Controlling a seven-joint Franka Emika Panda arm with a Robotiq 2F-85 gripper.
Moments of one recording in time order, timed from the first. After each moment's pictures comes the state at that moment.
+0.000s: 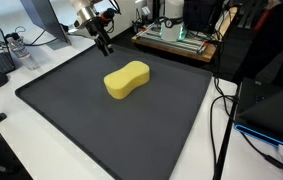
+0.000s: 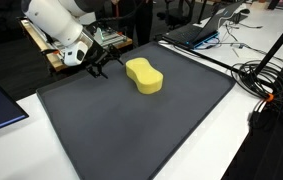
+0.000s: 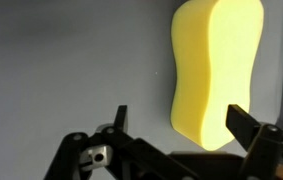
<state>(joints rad) -0.37 0.28 -0.10 -2.26 0.76 2.23 -0.77</state>
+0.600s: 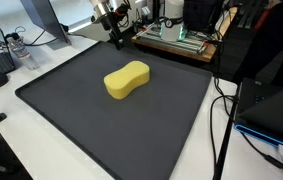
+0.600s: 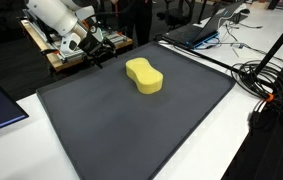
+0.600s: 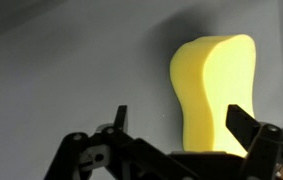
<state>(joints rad) -0.34 0.10 -0.15 -2.53 0.82 2.31 -0.69</state>
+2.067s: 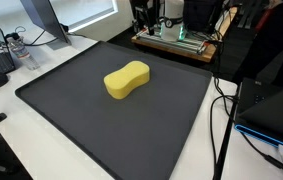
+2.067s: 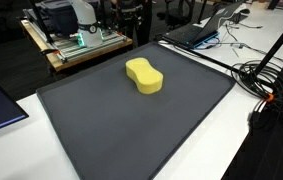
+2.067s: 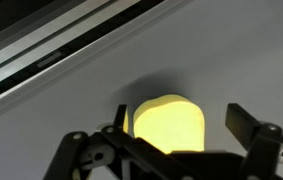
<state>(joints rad) -0.06 -0.29 0.09 -2.58 0.19 2.17 0.39</state>
